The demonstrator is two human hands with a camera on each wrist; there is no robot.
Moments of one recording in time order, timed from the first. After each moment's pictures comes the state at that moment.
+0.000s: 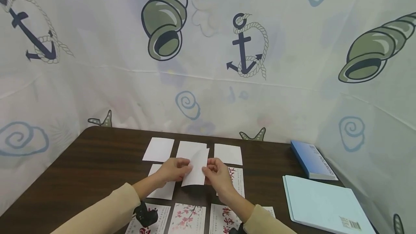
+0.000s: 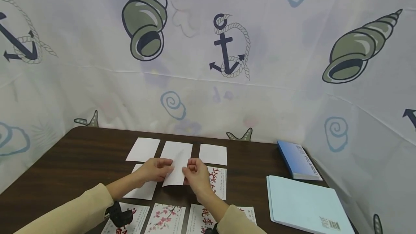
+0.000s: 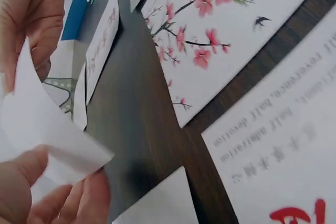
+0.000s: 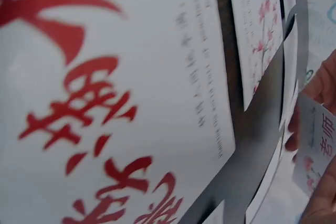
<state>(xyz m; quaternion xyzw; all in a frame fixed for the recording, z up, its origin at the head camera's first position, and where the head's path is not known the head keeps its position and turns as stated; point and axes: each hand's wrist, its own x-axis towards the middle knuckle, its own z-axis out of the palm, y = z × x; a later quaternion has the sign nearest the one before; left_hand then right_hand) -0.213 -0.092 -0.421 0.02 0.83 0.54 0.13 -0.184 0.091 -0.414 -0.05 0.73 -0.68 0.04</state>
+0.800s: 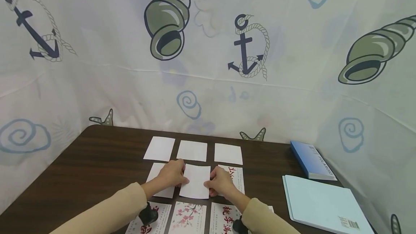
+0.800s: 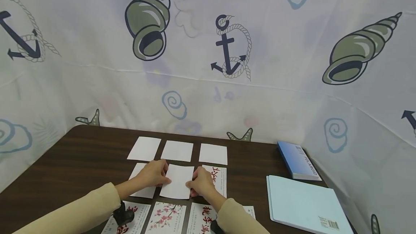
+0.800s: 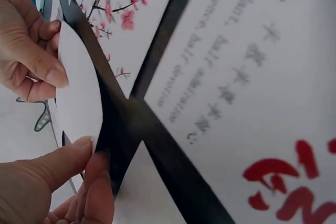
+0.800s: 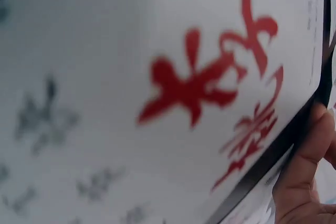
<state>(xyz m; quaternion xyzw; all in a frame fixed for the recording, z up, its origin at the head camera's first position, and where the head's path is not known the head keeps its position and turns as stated) -0.204 -0.088 -0.425 0.10 0.95 0.30 0.02 -0.193 0.106 -0.435 -0.05 0.86 -0.50 0.11</state>
